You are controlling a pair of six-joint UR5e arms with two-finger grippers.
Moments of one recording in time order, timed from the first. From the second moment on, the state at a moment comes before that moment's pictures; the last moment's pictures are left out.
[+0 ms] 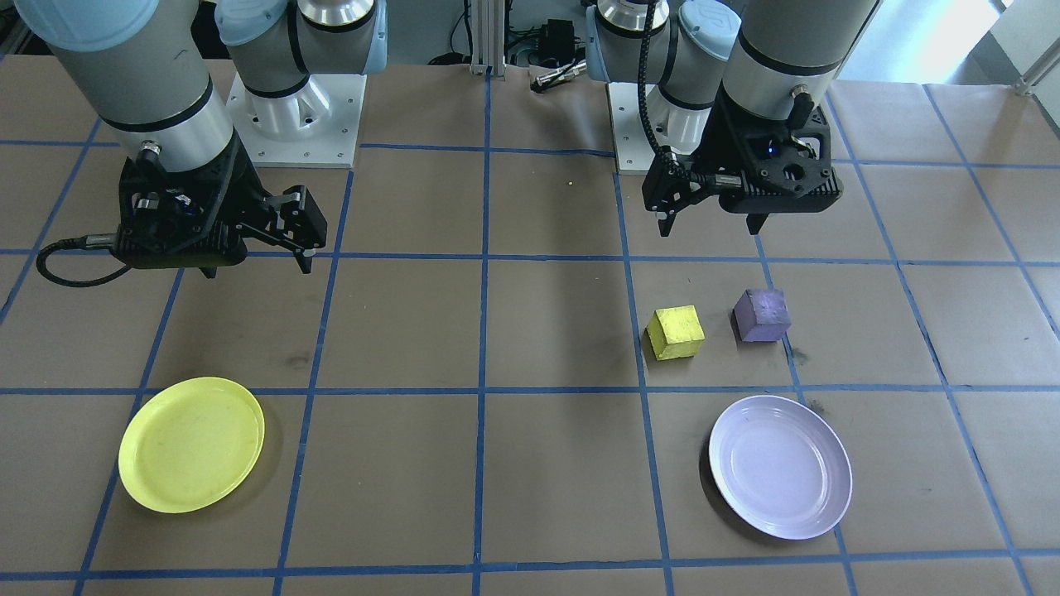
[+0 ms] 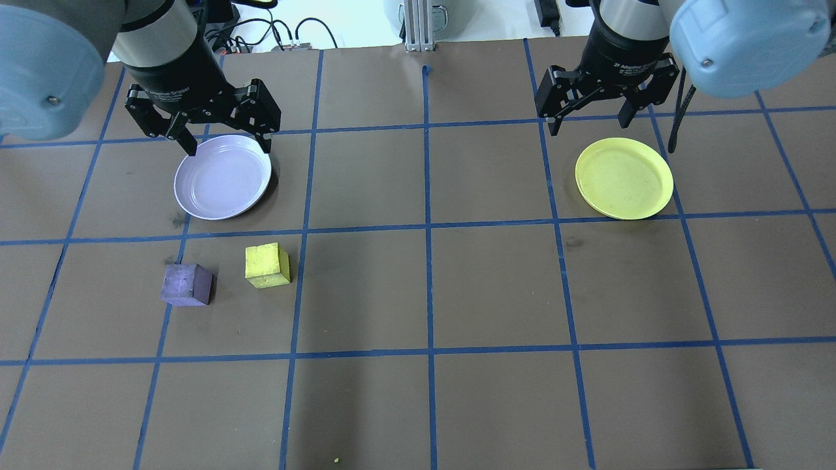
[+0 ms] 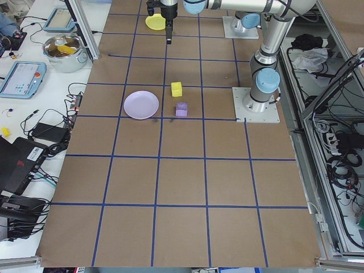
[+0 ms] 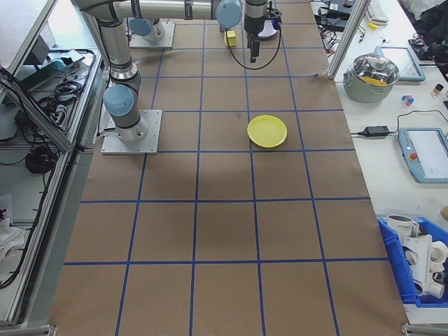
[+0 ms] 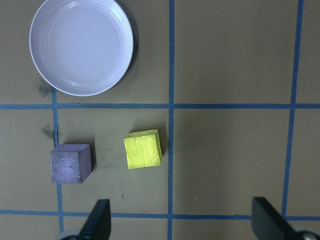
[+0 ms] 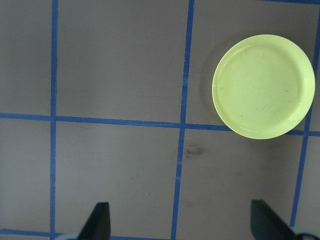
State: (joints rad) left arm -1.61 -1.60 -1.52 -1.56 1.62 -0.06; right arm 1.61 -1.46 1.51 -1.65 -1.57 -0.03
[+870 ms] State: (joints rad) left arm -1.37 -1.63 -1.56 -1.56 1.62 0.19; right arm 1.61 -1.46 1.51 -1.65 -1.57 -0.08
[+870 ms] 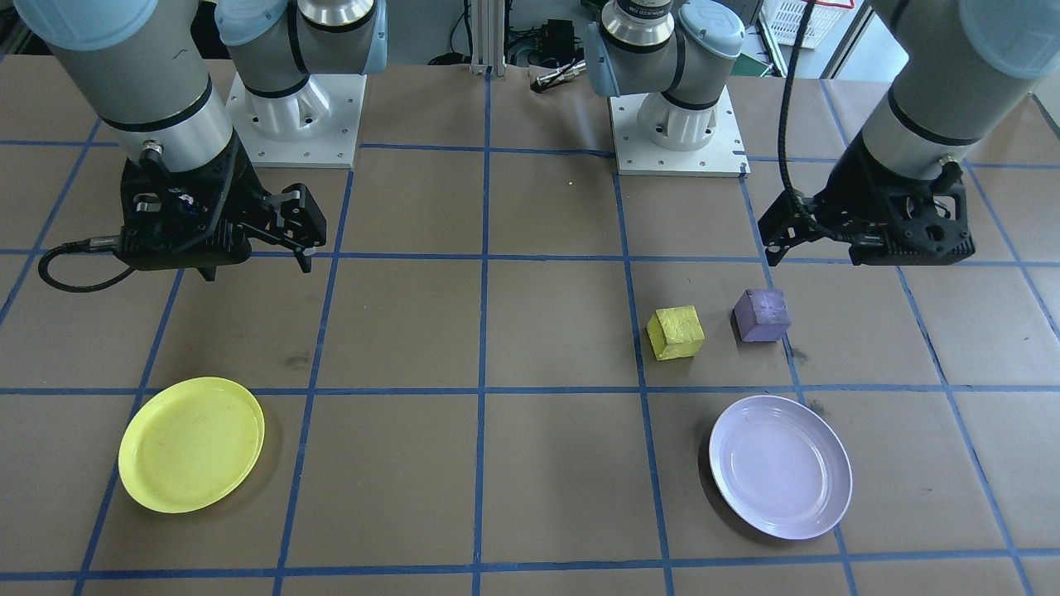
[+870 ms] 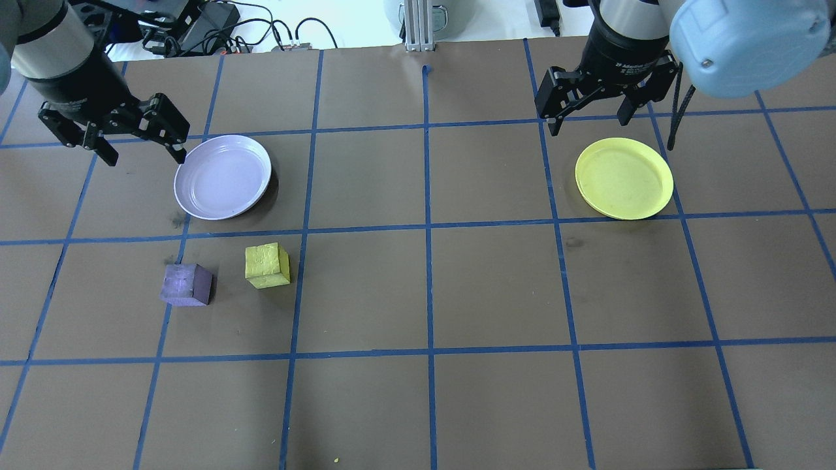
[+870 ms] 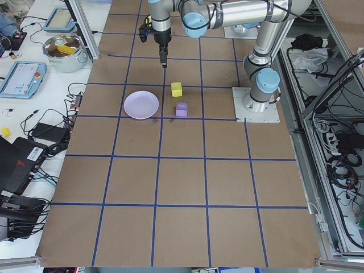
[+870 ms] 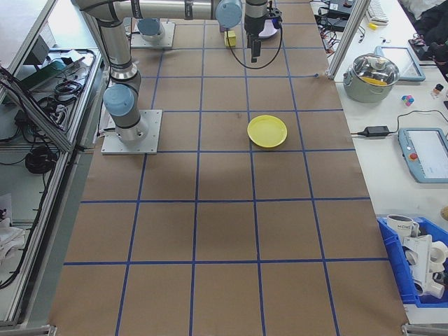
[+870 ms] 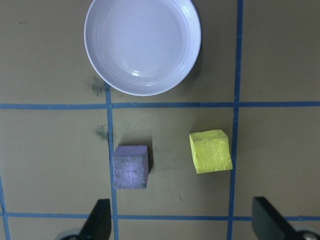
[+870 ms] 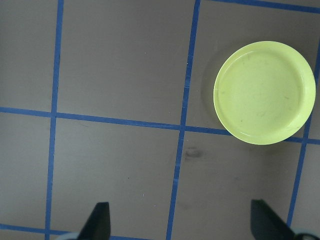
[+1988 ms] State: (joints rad) left arm -1.23 -1.75 -1.93 -1.20 1.75 0.34; right arm 1.61 -1.46 1.51 -1.65 -1.57 -0.08
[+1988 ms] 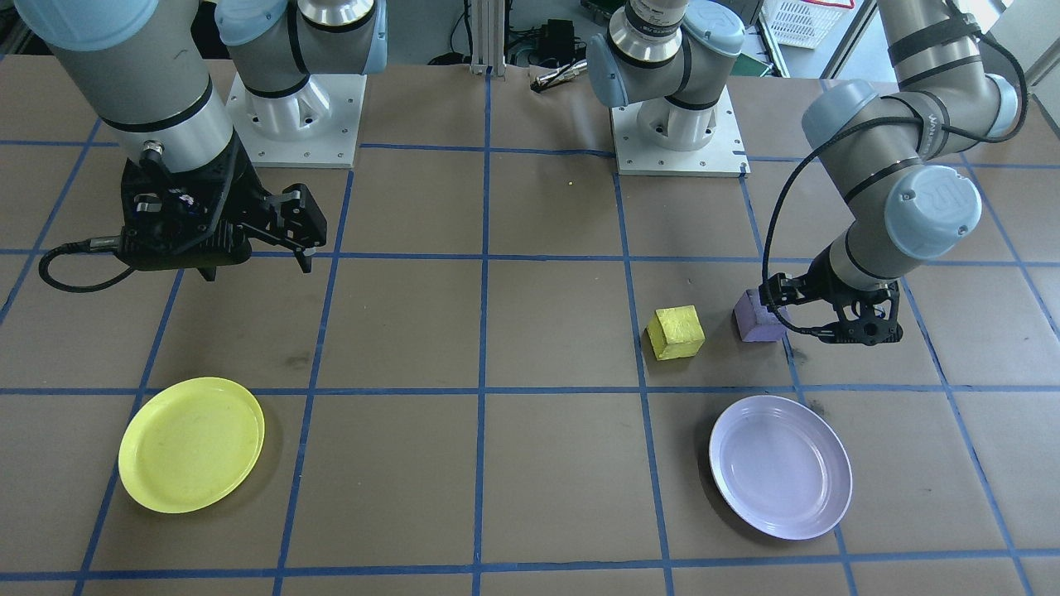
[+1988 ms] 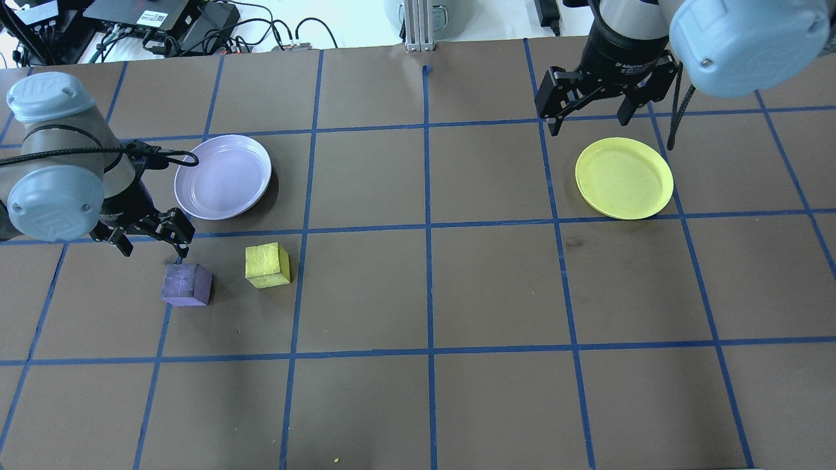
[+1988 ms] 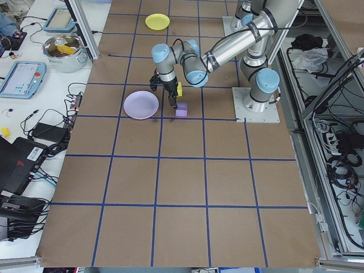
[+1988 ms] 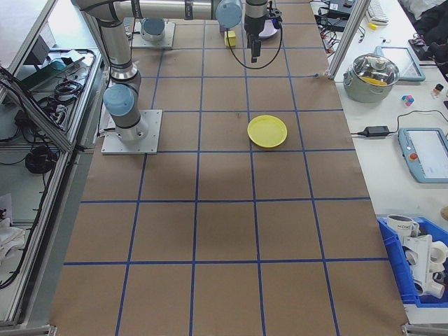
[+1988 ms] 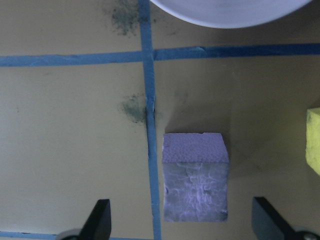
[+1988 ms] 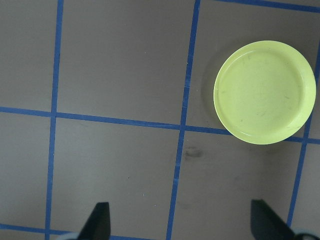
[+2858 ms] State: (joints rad) left arm -1.18 -1.79 -1.99 -1.18 1.66 0.35; right arm 1.61 -1.46 1.51 -1.67 -1.57 -0.08
